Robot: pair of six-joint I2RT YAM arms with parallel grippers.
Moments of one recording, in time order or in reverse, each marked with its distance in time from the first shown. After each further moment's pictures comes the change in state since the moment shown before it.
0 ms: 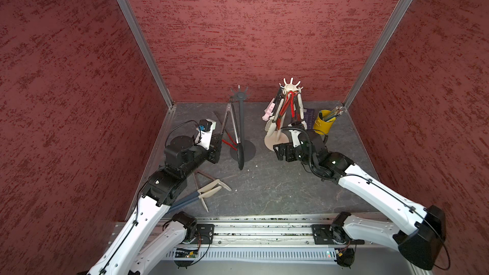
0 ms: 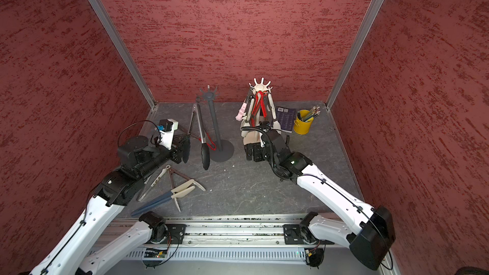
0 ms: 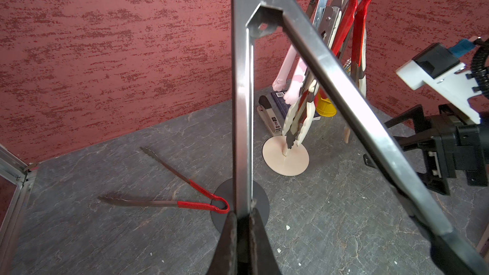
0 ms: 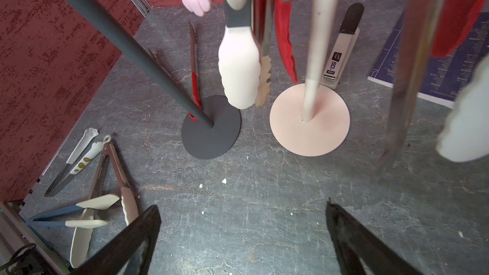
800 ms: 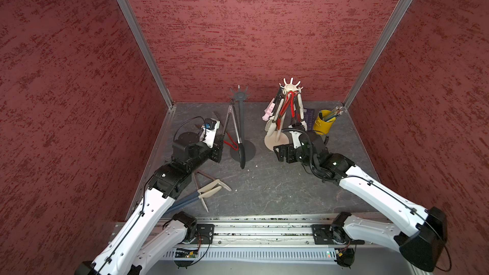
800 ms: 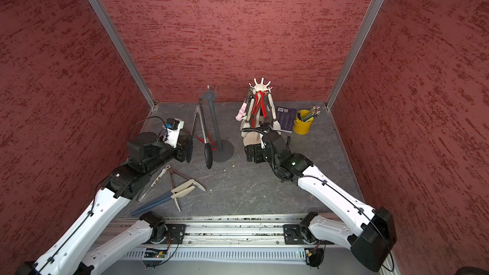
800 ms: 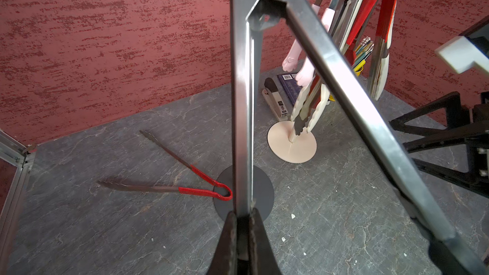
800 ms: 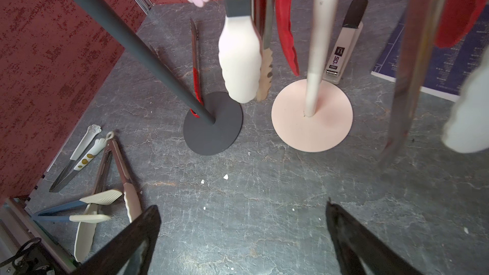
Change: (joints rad) left arm 0.000 0.070 -0.001 -0.016 -0.025 0.001; right arm 0.000 -0.016 -0.017 0.000 -0.004 0.007
